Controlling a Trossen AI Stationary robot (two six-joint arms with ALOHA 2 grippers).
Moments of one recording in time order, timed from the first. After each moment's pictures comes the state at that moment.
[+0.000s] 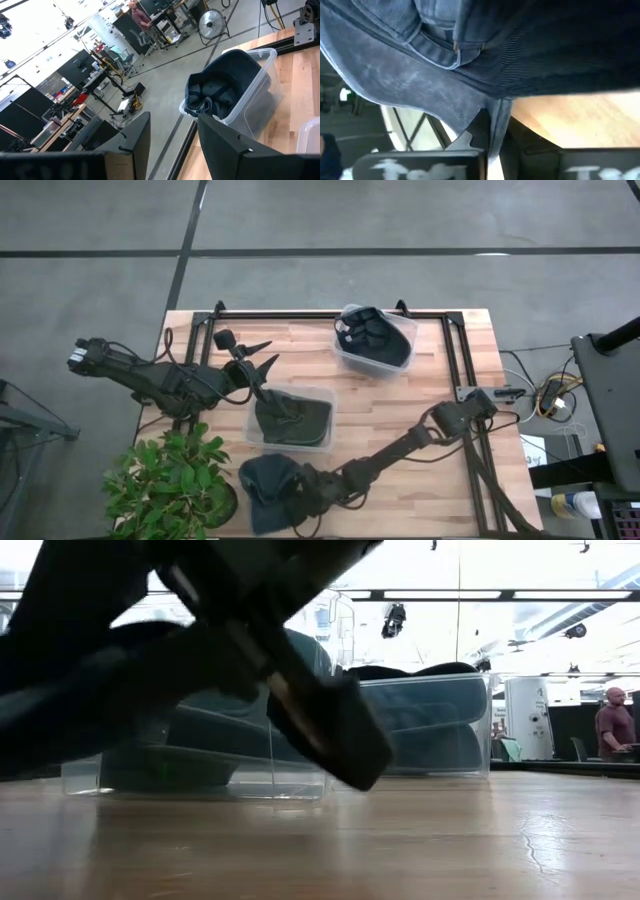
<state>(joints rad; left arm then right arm) -0.30 0.99 0.94 -0.11 -1.02 0.45 0.51 2.38 1.80 -0.17 0.17 1.41</state>
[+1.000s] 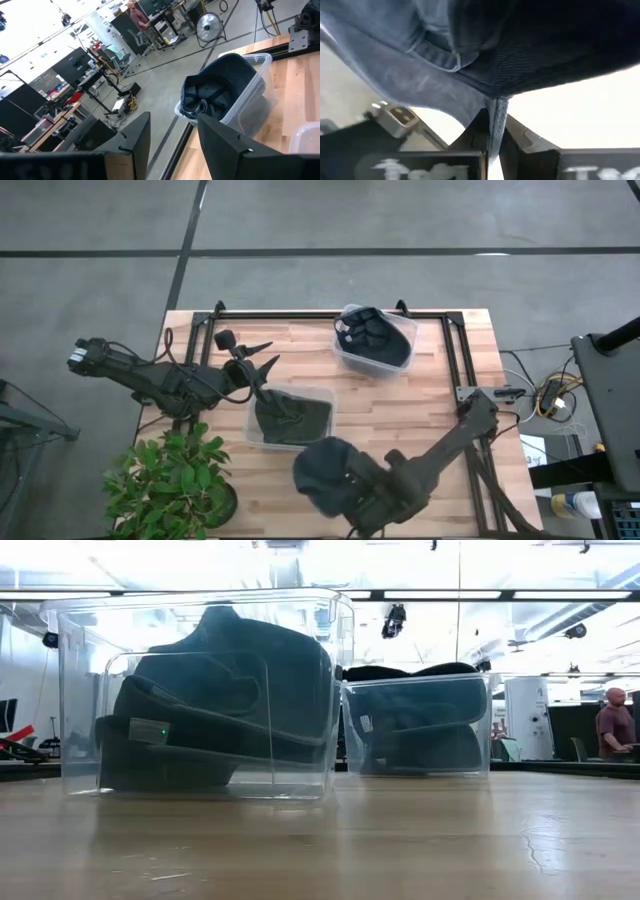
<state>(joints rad) -0.30 0.99 0.94 -0.11 -1.00 0.41 0.66 2.18 2.32 -1.57 0.25 1.51</state>
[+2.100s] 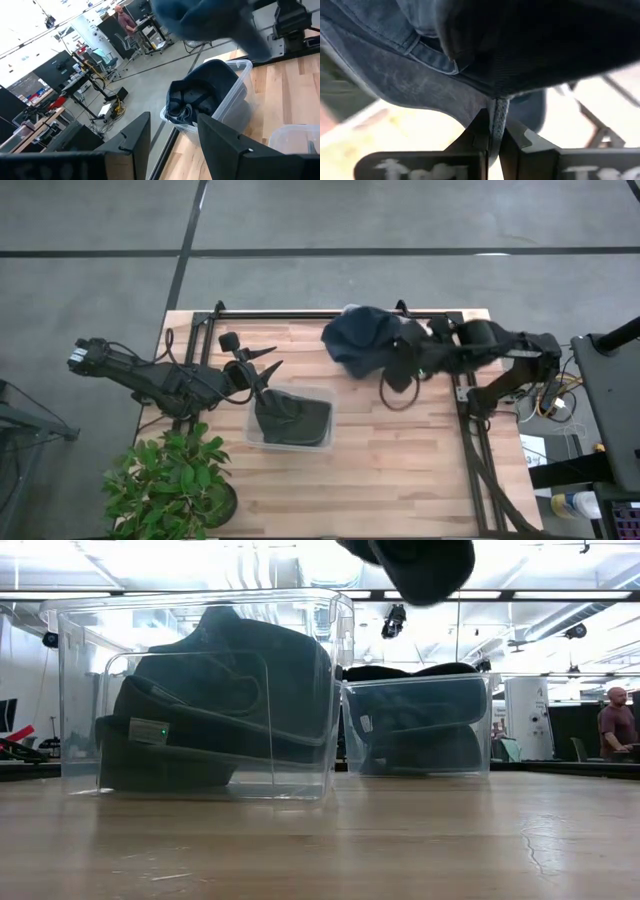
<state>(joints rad) -0.30 1.00 0.94 -0.11 -0.93 0.38 0.16 1.50 1.90 -1.57 0.60 0.79</state>
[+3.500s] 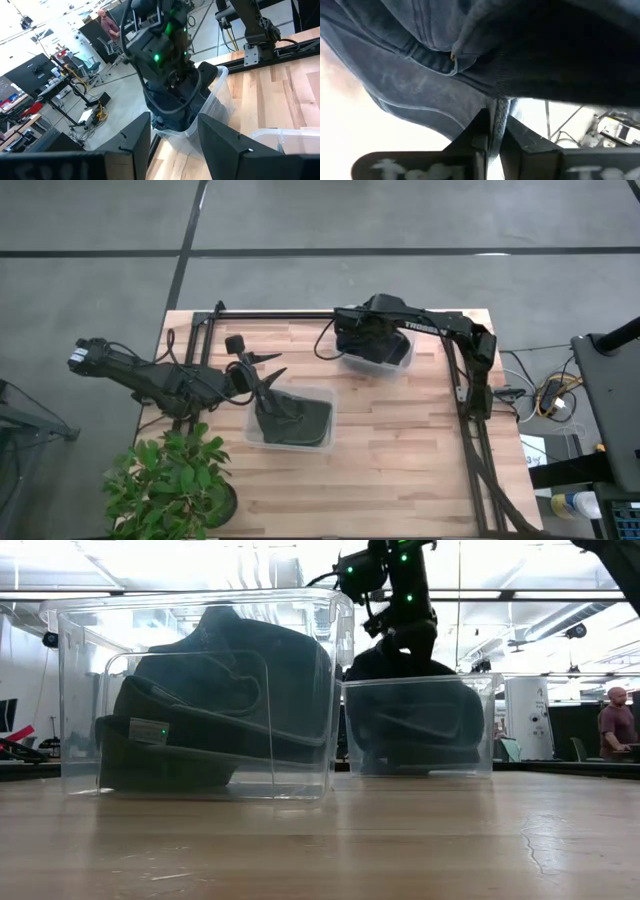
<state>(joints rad) -0.30 1.00 0.94 -0.11 -0.83 0.34 -0.33 1.94 1.85 -1.57 0.57 0.10</state>
